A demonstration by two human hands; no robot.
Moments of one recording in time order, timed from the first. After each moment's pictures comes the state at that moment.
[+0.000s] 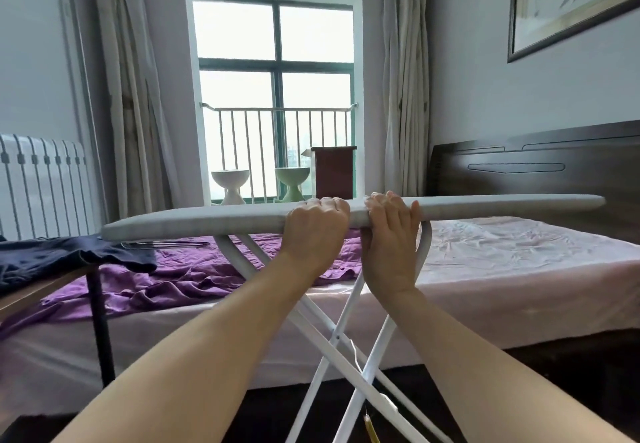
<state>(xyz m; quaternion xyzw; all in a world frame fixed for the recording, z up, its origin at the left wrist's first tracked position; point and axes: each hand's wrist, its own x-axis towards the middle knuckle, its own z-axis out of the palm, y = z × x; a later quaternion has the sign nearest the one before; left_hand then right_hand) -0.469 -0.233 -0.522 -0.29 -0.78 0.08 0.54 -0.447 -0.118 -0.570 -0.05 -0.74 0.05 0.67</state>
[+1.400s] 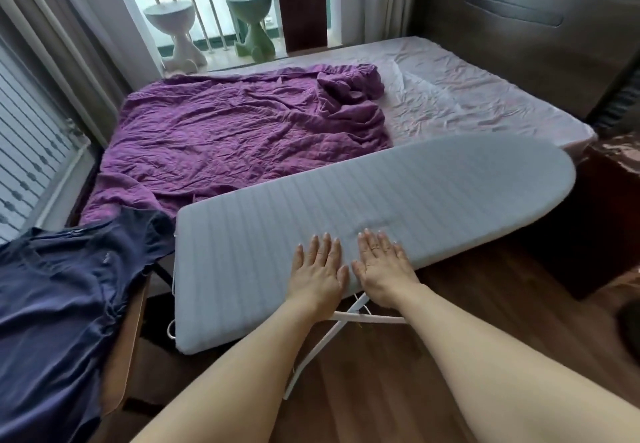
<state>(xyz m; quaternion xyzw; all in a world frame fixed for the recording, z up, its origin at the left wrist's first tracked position) -0.391 -0.258 -0.457 -0.33 -0.94 0.00 -0.13 -0.333 -0.133 -0.446 -0.17 -0.96 0.15 -0.15</state>
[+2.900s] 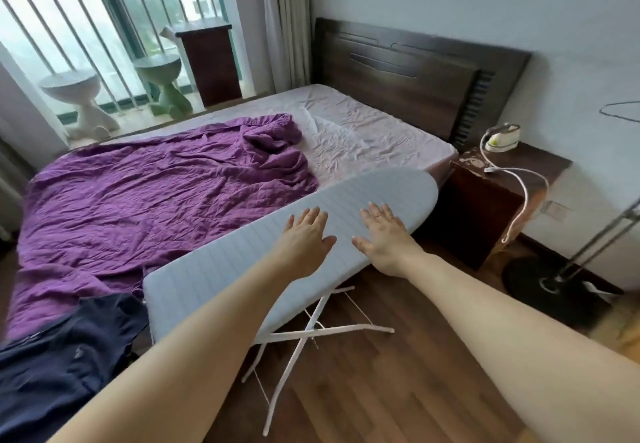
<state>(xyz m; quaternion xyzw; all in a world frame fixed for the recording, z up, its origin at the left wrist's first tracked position) -0.368 -0.232 -0.239 -0.51 -0.85 -0.07 -0.10 -0.244 -0.115 -0.242 -0.30 -0.93 0.21 -0.02</state>
